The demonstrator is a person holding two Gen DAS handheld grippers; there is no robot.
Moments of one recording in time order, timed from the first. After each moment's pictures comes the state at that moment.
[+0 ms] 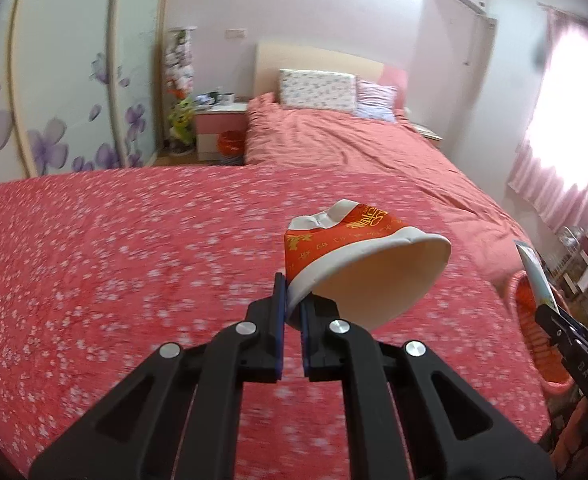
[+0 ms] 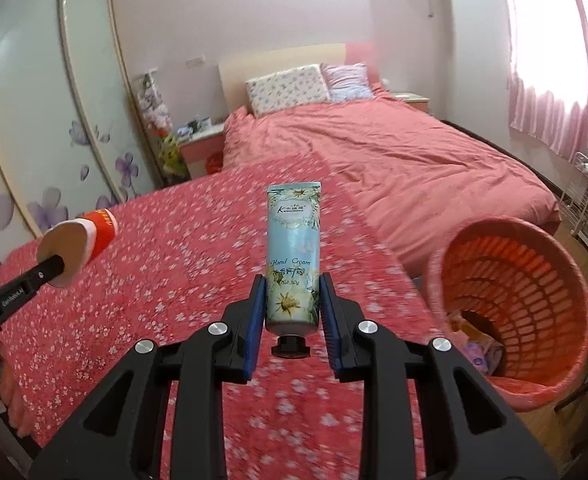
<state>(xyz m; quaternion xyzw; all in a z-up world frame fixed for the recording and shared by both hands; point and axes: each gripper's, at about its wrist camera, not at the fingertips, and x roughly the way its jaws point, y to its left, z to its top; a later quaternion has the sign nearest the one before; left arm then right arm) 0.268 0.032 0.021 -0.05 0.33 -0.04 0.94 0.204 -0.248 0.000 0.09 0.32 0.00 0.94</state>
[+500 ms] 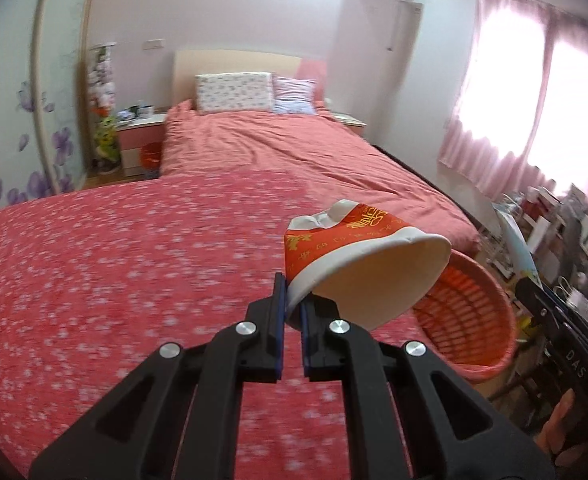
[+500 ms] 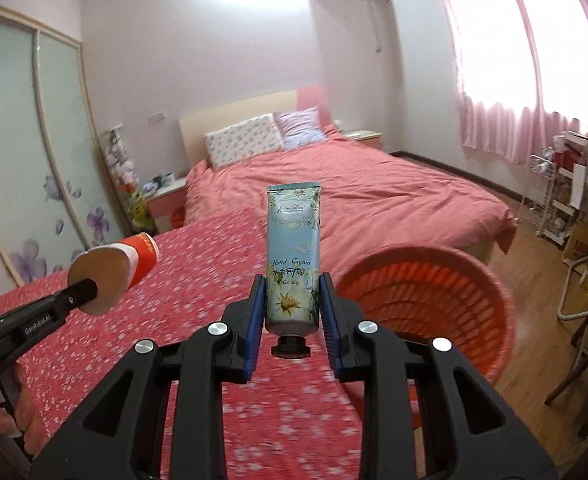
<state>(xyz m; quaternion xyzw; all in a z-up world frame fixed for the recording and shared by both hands) 0.239 -0.110 0.041 -0.03 0.32 -0.17 0.93 0.143 -0.332 0.024 0.12 0.24 -0.07 0.96</state>
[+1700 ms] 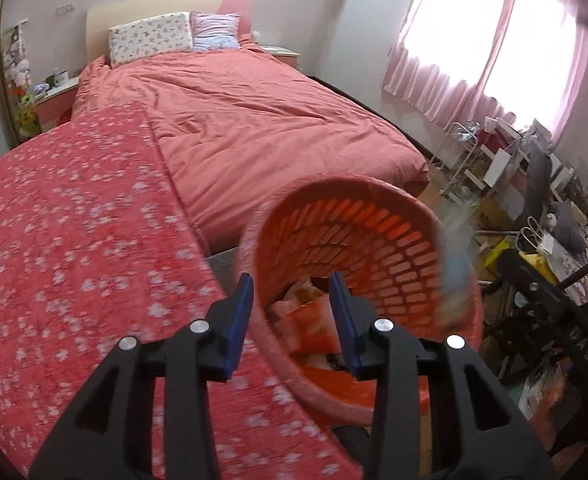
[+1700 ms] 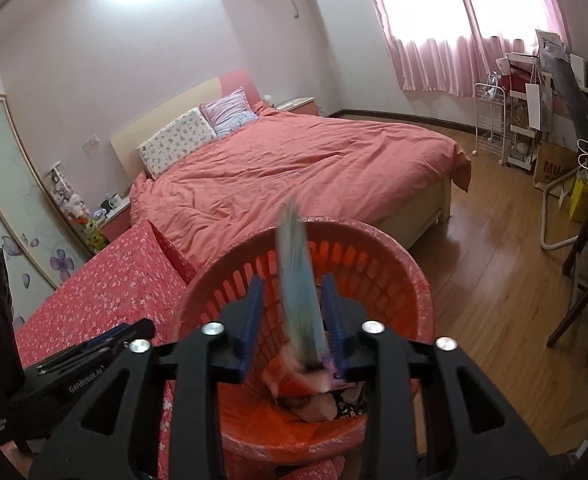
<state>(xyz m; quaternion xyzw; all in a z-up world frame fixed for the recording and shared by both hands) 0.281 -0.311 -0.055 0.01 0.42 -0.26 0.87 0.151 -0.464 -0.032 0.22 0.27 -0.14 0.93</state>
